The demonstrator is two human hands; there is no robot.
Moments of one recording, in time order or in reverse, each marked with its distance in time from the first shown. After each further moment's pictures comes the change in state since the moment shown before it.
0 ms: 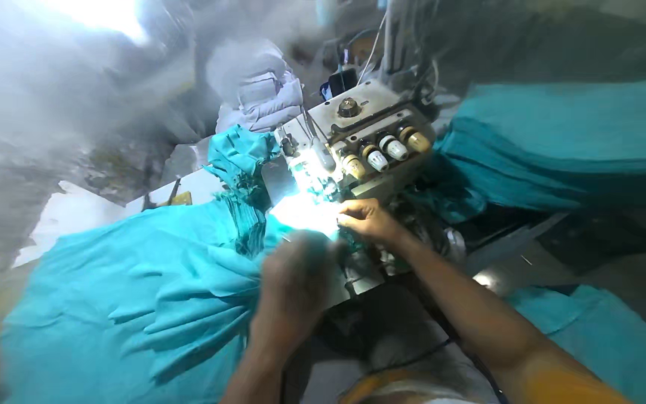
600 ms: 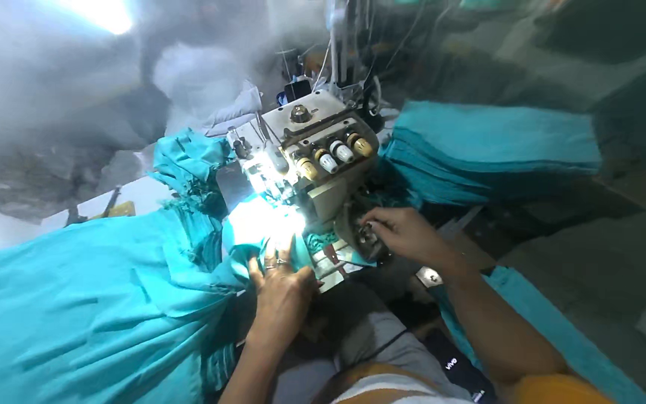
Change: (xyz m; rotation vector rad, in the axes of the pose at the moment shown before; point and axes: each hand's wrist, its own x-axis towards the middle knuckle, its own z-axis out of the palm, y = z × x) left_hand -0.048 -0.026 0.064 0.322 -0.262 -0.023; right_hand -0.081 -0.064 -0.073 -0.675 0.035 0.202
